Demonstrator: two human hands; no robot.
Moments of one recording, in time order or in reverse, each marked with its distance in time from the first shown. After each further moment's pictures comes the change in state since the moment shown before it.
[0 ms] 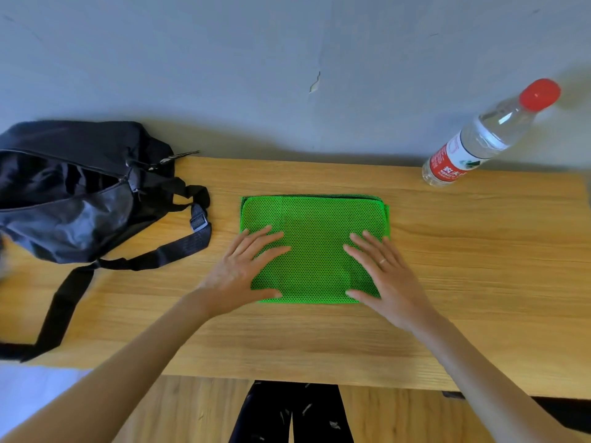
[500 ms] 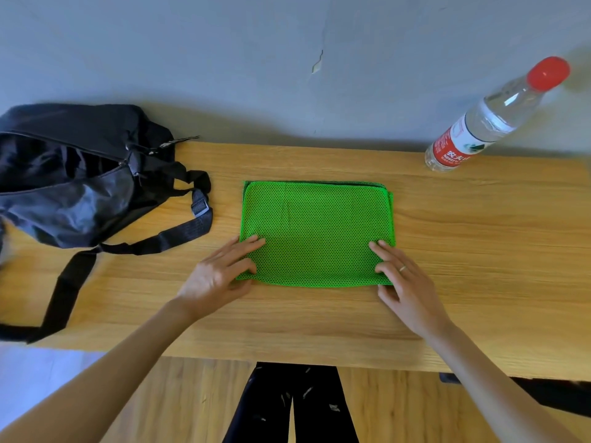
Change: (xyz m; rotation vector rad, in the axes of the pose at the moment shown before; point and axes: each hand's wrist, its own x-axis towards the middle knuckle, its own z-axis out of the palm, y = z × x) left_hand -0.044 -0.005 0.006 -0.121 0.190 0.024; right_hand -0.042 0.003 0.011 0.123 0.175 0.056
